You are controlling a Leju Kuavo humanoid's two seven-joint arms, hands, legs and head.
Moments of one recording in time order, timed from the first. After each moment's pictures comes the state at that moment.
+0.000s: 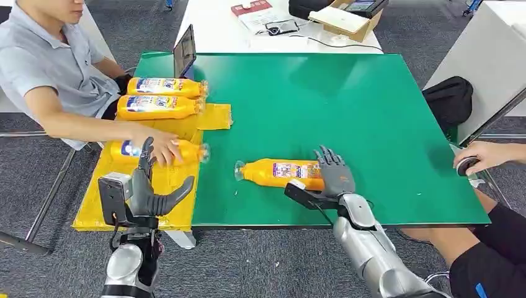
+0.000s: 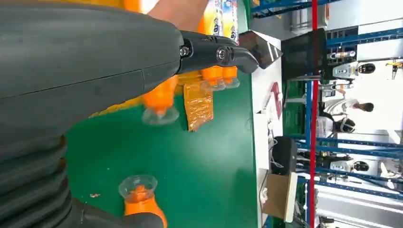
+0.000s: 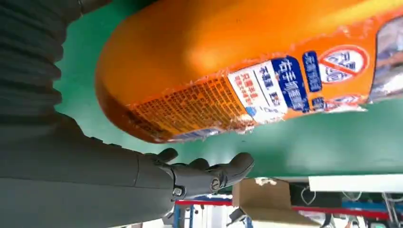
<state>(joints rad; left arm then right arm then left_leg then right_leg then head) -0.06 -0.30 -0.04 -1.54 -0.29 0.10 -0.27 -0.51 0.02 0.08 -0.62 1.15 -0.38 -0.24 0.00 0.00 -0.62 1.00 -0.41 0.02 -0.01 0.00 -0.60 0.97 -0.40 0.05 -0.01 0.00</state>
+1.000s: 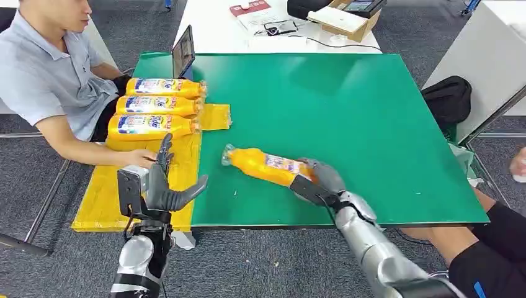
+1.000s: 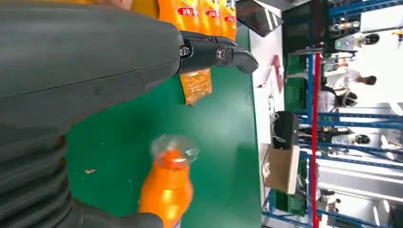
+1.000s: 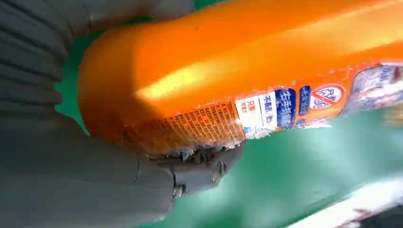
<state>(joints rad) -0.11 -0.32 -0.06 -1.44 -0.29 0.04 -0.31 -0.53 0.08 -0.02 -0.56 0.71 -0.09 -0.62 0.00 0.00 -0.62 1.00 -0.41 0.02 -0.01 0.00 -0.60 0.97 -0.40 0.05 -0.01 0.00</state>
